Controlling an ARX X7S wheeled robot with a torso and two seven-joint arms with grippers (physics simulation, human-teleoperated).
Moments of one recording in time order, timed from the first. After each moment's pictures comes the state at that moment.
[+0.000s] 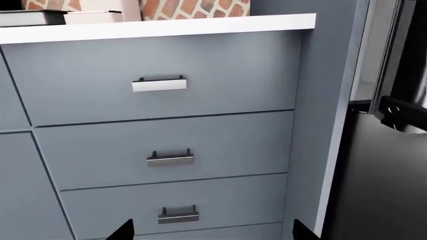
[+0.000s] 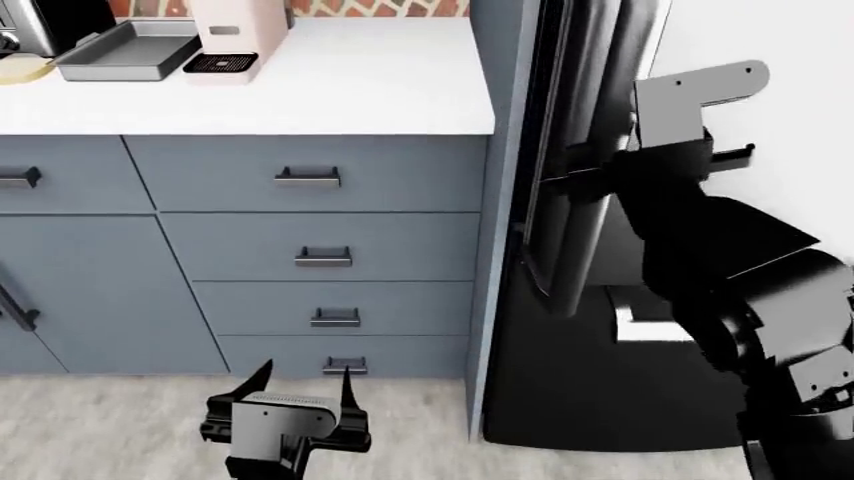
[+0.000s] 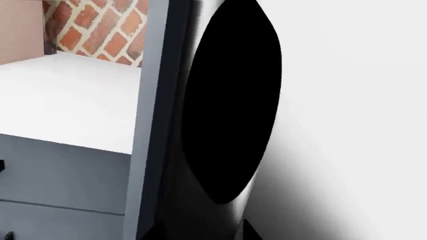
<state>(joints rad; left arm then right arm) -0.06 -0.20 0.26 -0.07 -0.18 -0.01 -0.17 1.01 0.44 -0.39 0.01 0.54 0.89 0.35</state>
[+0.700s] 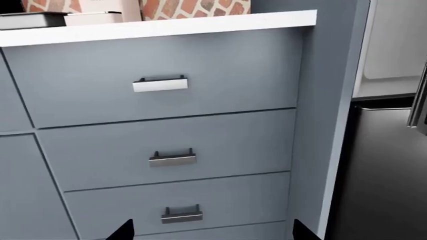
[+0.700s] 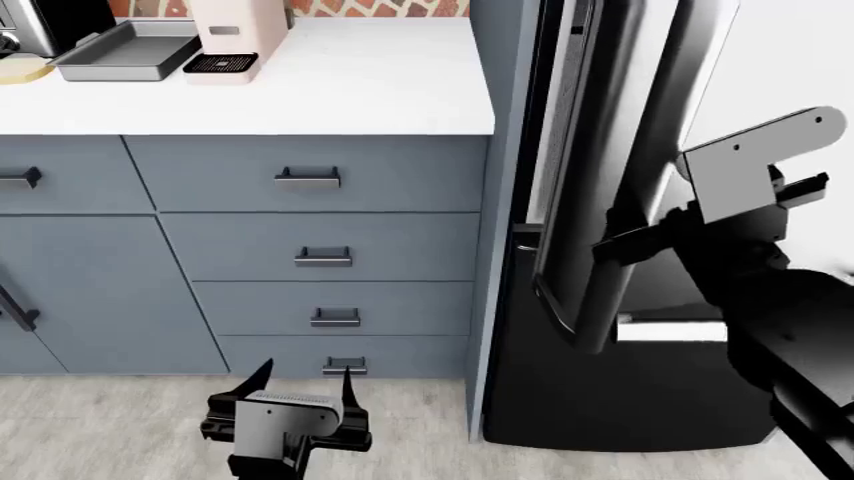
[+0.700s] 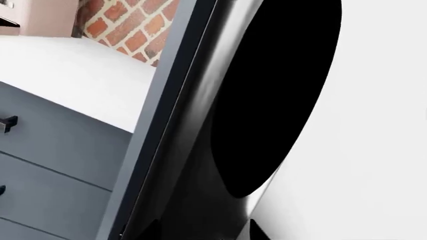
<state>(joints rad) -0.08 -0.21 0.28 -0.08 -0.18 -0.01 -0.19 0.78 0.72 -0.36 -0.36 0.58 0.89 0.27</state>
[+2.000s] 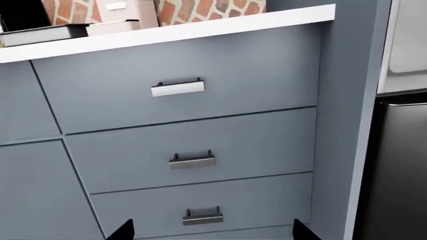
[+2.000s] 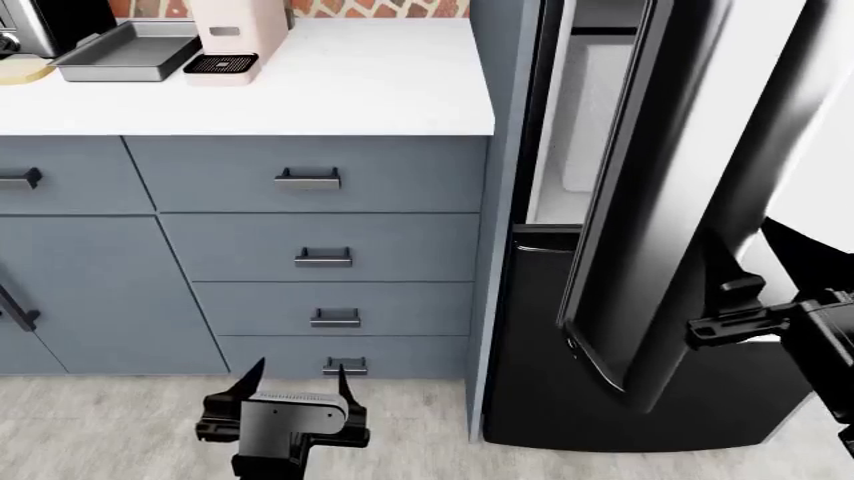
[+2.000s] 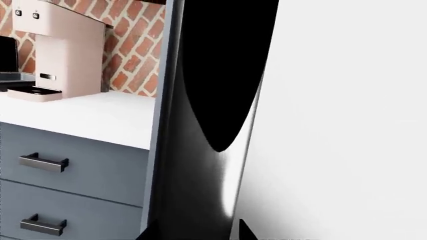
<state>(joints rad) -0.09 -0.22 0.31 -0.09 -0.13 -0.02 -0.29 0.10 0.91 0.16 -0.53 0.86 0.44 0.17</state>
